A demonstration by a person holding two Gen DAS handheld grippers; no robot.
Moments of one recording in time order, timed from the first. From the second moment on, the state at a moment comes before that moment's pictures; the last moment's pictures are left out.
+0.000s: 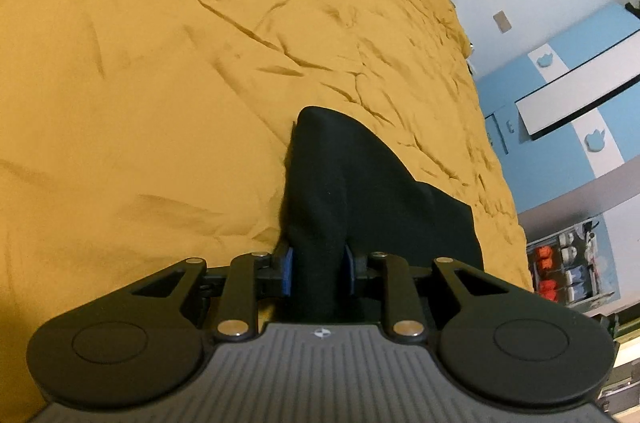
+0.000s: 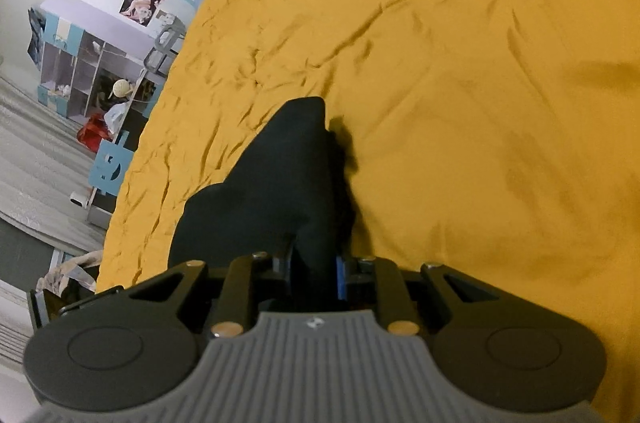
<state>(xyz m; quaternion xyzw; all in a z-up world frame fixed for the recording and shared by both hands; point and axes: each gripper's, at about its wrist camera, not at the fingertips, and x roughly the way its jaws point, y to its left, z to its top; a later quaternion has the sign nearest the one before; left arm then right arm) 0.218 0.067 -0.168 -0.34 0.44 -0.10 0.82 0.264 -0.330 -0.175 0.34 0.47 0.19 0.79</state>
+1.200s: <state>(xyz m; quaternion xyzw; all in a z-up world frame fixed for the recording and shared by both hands) 0.219 0.055 -0.102 -0.20 0.39 -0.02 0.90 0.273 -0.308 -0.109 0.12 0.38 0.16 0.90</state>
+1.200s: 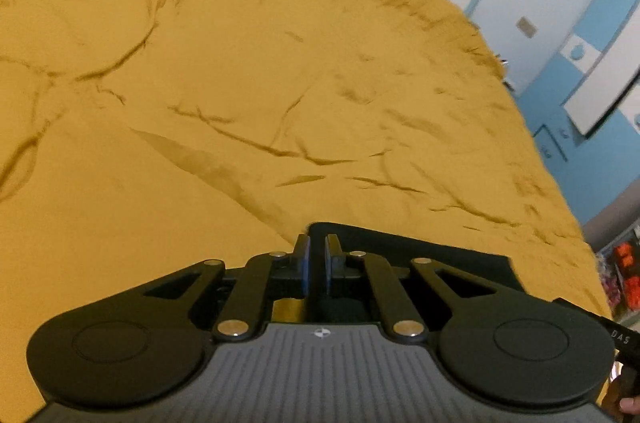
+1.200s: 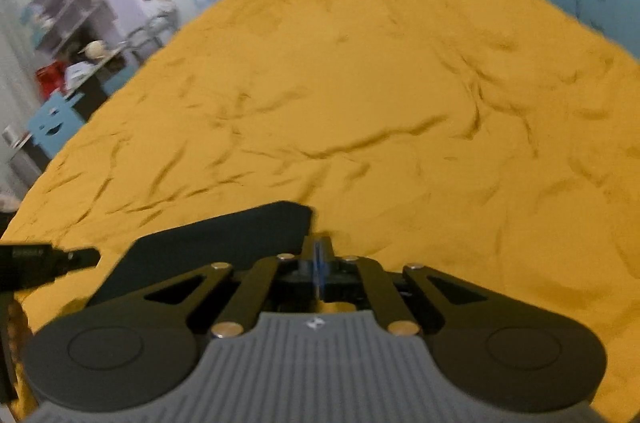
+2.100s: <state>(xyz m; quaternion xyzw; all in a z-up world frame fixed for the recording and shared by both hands) 0.079 -0.004 -0.117 -0.10 0.42 -0.10 0.89 0.138 -0.264 -0.128 -0.07 0.38 0.21 0.90</state>
